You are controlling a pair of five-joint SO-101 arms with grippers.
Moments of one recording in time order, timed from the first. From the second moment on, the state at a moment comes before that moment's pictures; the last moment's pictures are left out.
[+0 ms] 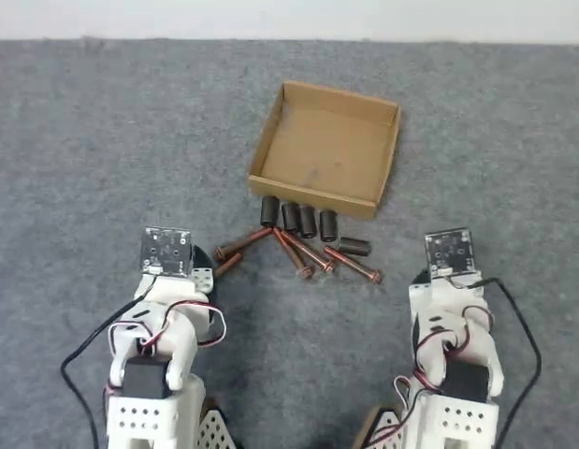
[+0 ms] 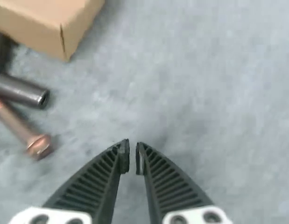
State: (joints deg) left arm -2.6 -103.3 97.1 56.5 2.6; right arm 5.8 -102.9 95.4 53.9 22.3
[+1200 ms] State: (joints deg) left arm -3.7 -103.3 97.1 56.5 2.4; right arm -12.6 -35.4 54.0 53.9 32.1
